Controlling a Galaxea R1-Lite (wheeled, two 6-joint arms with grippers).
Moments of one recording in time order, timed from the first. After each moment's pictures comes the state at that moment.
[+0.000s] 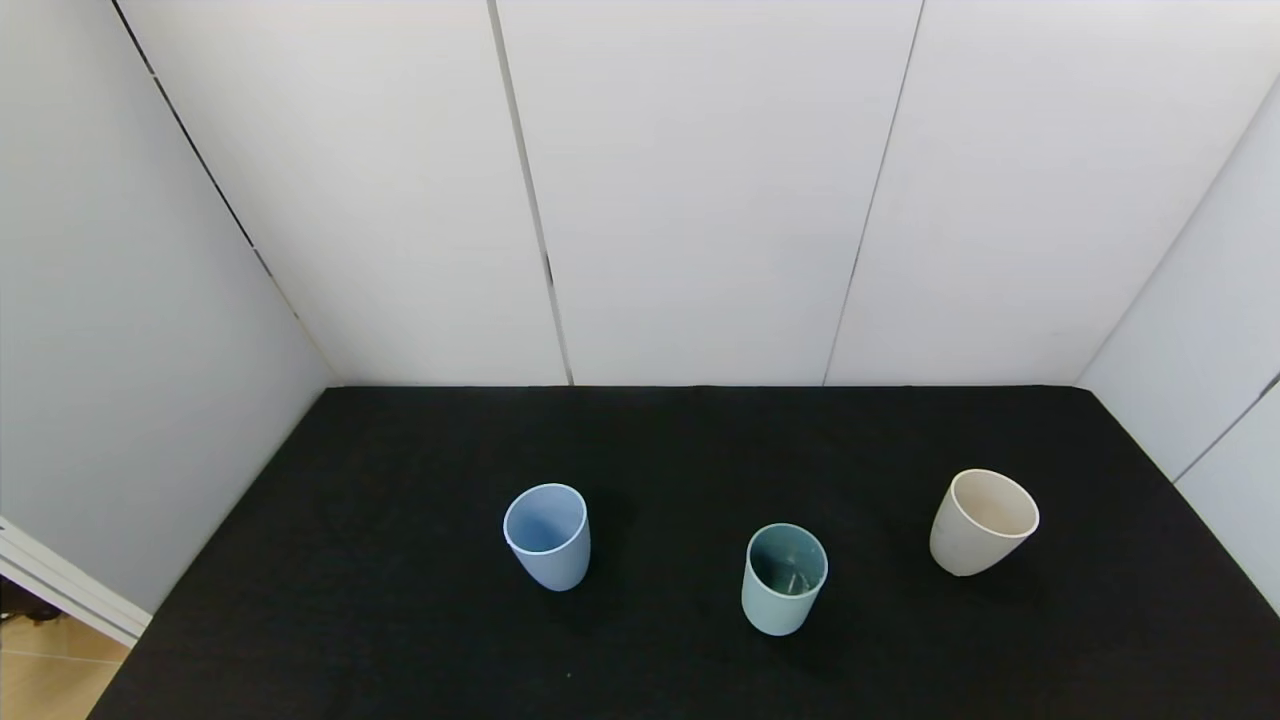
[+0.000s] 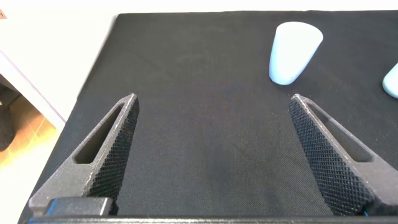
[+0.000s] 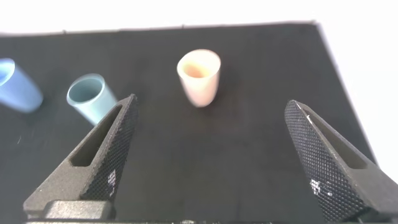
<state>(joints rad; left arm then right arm) 0.00 0.00 0.00 -0.01 0.01 -0.01 0.02 0.45 -0.35 0.02 0.07 0.11</state>
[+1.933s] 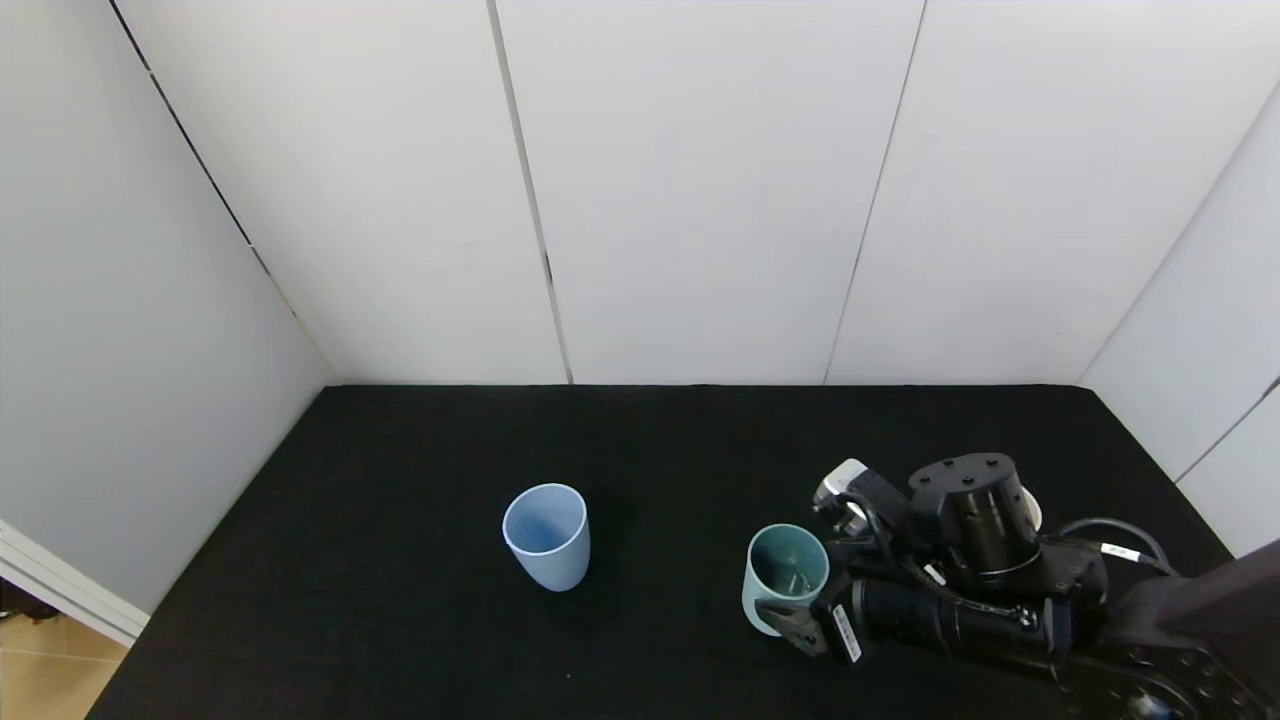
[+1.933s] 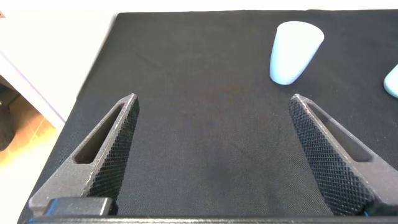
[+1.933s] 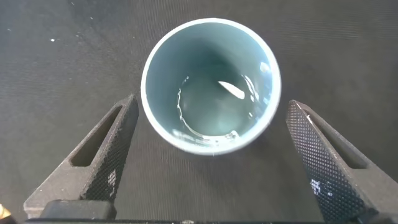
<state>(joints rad) 0.00 0.00 0.00 -0.01 0.01 -0.01 0.58 1.90 -0.67 -0.63 0.11 -0.04</state>
